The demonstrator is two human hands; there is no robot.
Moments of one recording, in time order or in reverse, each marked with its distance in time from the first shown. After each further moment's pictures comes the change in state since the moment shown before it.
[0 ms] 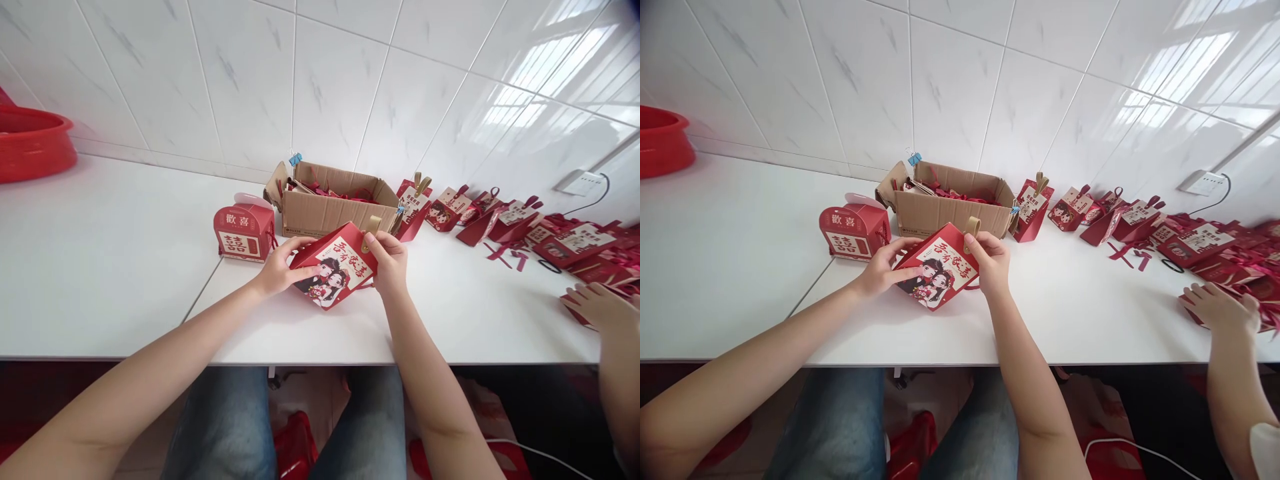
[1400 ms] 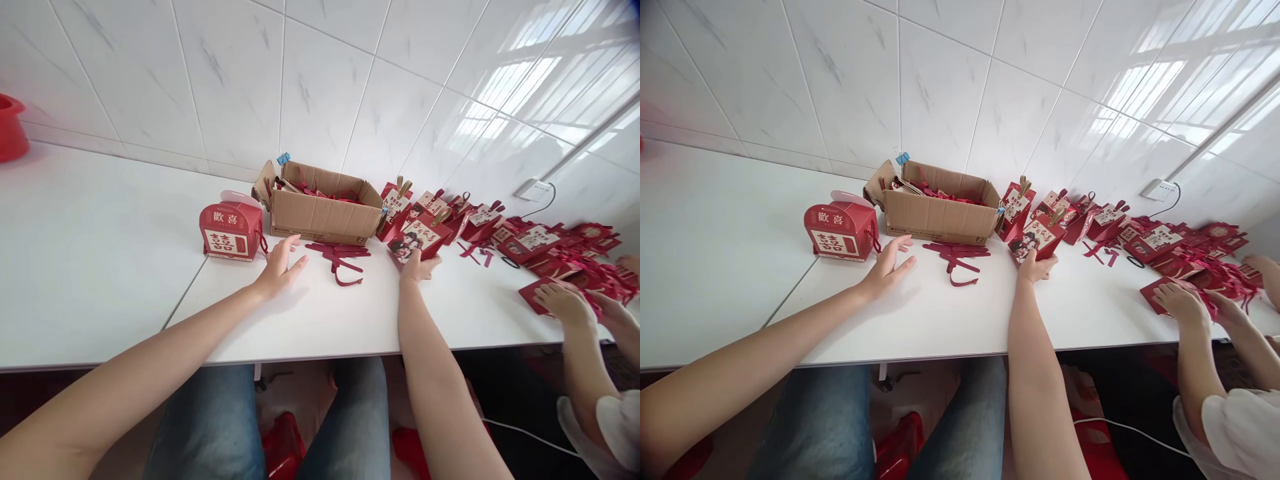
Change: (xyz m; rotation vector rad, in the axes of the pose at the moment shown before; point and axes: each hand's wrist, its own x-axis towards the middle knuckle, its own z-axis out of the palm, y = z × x) left_hand 0.003 -0.038 0.018 0.362 0.089 0.069; right_hand 0.058 0.056 -0.159 -0.811 0.979 0.021
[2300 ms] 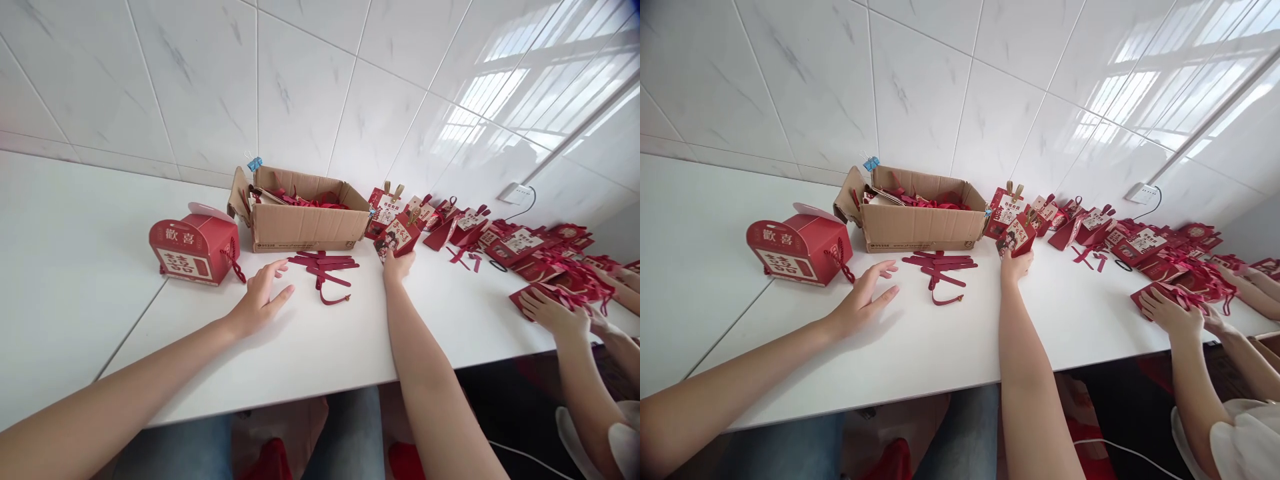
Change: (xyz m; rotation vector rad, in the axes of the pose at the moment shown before) left_hand -0.008 0.003 0.007 0.010 -0.138 -0.064; right_hand 0.025 0.006 0.050 -0.041 -0.139 -0.033
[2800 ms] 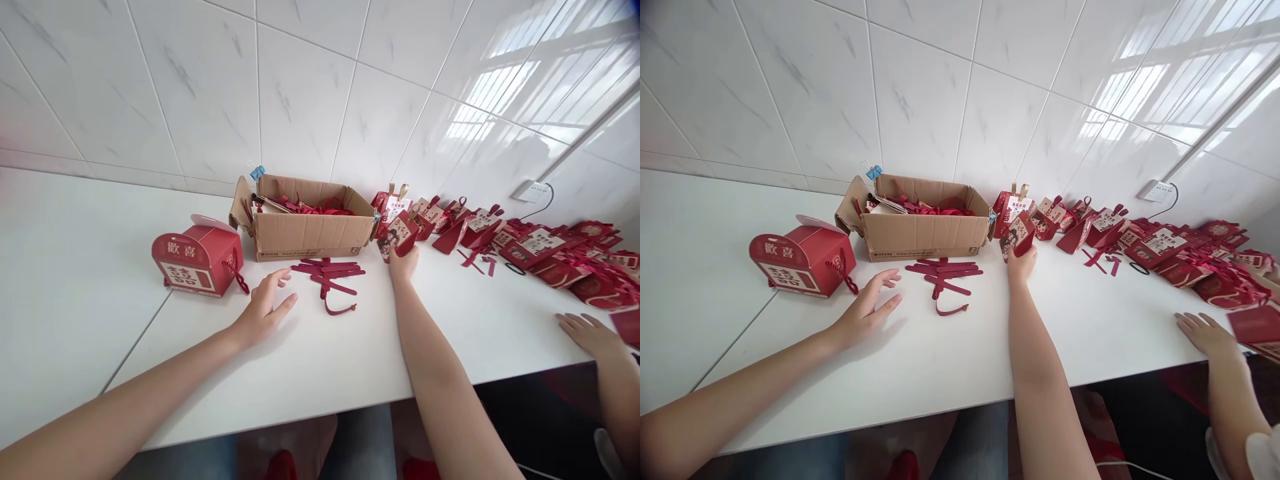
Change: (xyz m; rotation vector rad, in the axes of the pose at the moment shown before) left_hand 0.004 -0.004 0.001 -0.026 -0.016 -0.060; right_hand 0.016 -0.004 0.011 -0.038 -0.115 -0.136
